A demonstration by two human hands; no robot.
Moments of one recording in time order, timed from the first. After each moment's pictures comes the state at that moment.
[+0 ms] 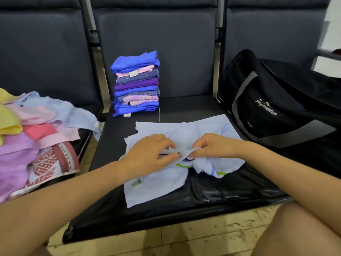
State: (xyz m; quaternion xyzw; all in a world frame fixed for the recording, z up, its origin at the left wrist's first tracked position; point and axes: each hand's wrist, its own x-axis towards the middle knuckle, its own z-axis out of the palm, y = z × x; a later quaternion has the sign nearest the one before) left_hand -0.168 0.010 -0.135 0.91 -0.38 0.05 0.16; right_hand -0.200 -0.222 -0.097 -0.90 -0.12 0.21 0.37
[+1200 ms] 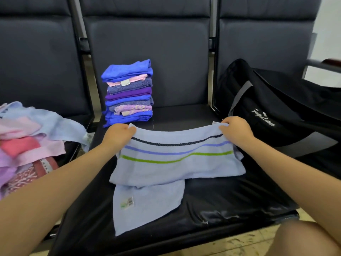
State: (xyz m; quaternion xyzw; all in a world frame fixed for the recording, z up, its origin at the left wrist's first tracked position) left_hand -0.065 0.031 -0.120 0.92 0.02 0.03 0.40; right_hand -0.121 -0.306 -0.117 -0.94 0.16 -0.15 0.24
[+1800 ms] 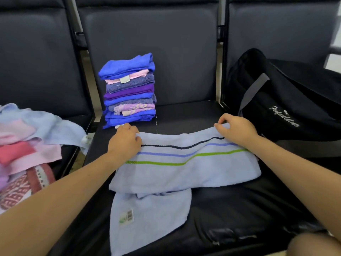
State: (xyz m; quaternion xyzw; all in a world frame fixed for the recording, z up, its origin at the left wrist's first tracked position) left_hand -0.036 0.024 -0.159 0.98 -0.10 0.10 0.15; right_hand -0.085 -0.313 -0.142 -0.97 0.09 -0.14 0.20
